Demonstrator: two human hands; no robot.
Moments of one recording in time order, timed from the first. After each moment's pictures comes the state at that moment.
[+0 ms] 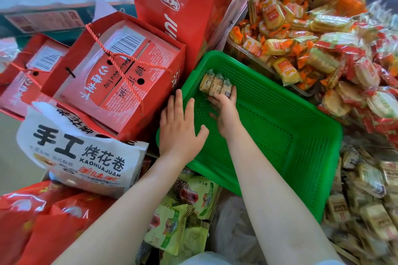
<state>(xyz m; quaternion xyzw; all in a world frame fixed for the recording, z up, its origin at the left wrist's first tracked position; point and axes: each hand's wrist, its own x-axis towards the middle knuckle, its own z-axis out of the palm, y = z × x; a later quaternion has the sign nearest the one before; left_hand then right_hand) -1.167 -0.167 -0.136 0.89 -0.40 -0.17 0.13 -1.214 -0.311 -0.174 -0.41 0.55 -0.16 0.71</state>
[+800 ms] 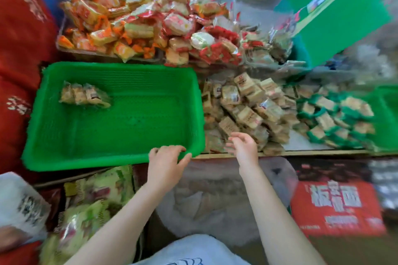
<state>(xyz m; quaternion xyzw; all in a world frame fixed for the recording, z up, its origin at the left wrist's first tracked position) -1.413 -0.172 -0.134 0.72 -0.64 -0.26 0.09 -1.620 -0.245 -0.100 -0.29 0.76 -0.31 0.48</state>
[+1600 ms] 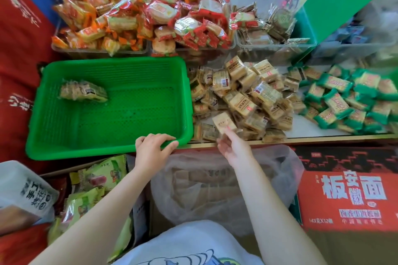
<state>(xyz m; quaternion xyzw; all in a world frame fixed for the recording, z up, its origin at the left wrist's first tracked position) -1.421 -0.173 -0.132 0.74 -0.61 -0.24 0.13 -1.654 -0.232 -0.125 0.00 0.64 -0.37 0.67</state>
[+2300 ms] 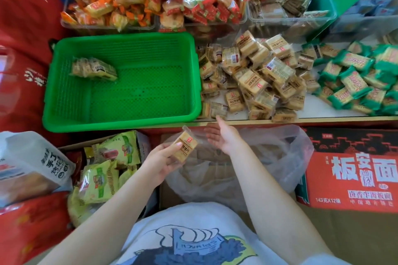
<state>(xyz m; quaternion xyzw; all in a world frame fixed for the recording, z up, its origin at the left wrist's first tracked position) -1.441 -0.102 -0.129 0.64 0.01 -0.67 0.37 -1.627 -0.207 -0.162 -0.10 0.63 -0.22 0.74</state>
